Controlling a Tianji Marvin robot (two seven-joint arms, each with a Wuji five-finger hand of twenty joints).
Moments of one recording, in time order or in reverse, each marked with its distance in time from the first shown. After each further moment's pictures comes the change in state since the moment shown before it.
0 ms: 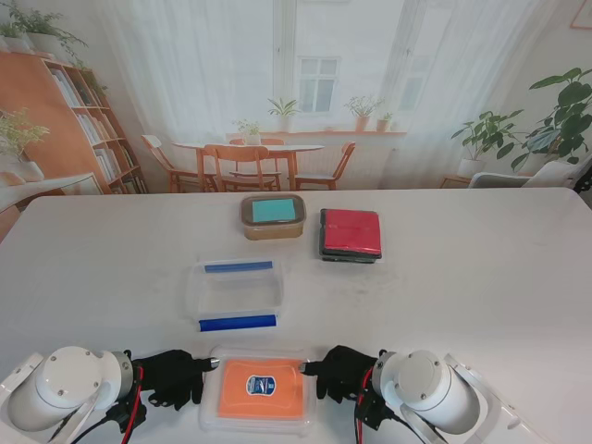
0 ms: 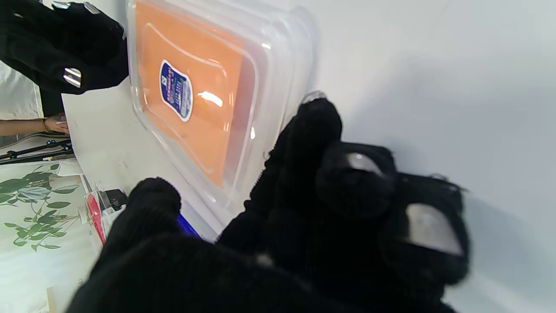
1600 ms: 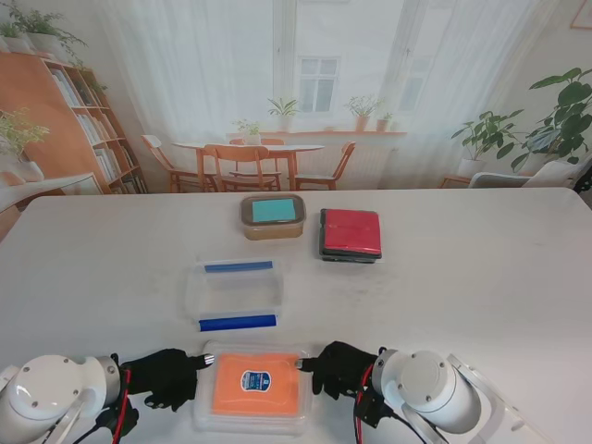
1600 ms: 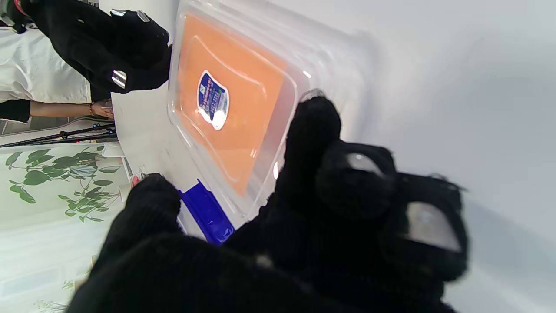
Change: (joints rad) left arm 0.092 -0.017 -0.102 -0.067 -0.091 -0.040 0.000; right arm -0.016 -0.004 0.022 -0.018 0.009 -0.061 0.001; left_hand 0.000 -0.007 0.000 0.000 -0.062 0.257 -0.121 0.012 0.023 -0.014 -0.015 0.000 0.000 0.001 0.000 0.000 -0.015 0.002 0.001 0.000; right_hand 0.000 -0.001 0.009 0.000 0.000 0.011 -0.010 0.000 0.002 0.011 -0.005 0.000 0.000 0.012 0.000 0.000 0.000 0.018 0.001 0.000
